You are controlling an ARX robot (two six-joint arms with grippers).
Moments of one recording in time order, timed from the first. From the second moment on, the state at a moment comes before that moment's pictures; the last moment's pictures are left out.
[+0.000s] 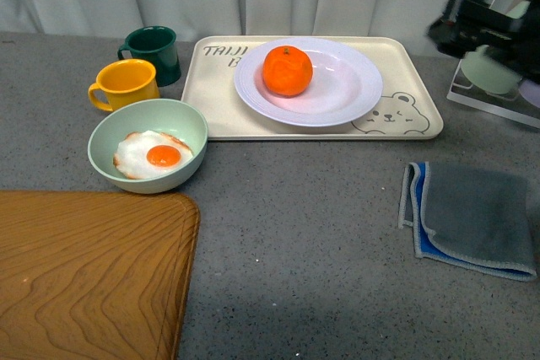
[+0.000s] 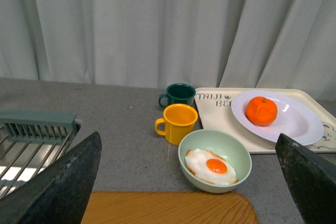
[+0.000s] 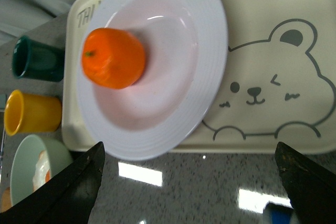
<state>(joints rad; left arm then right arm) 0.00 0.00 0.02 0.00 0.00 0.00 0.09 1.91 0.83 0.67 -0.10 0.25</state>
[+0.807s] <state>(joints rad) 0.00 0.00 0.02 0.00 0.00 0.00 0.00 0.00 0.01 0.00 0.00 0.00</state>
